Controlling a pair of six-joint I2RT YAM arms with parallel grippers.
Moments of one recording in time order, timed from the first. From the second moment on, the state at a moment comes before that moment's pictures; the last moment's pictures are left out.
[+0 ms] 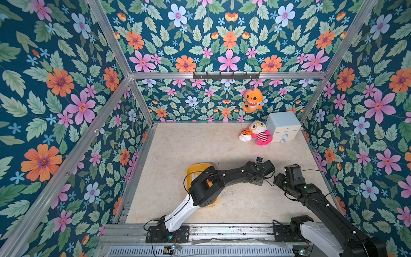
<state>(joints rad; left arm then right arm) -1.16 2.32 1.88 -0.79 -0.23 -0.65 0.23 0.91 0.44 -0.49 0.05 0.77</state>
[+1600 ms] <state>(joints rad) -0.91 1.31 0.62 -0.39 -0.14 -0.94 0.23 0.91 0.43 -0.47 0.04 0.77</state>
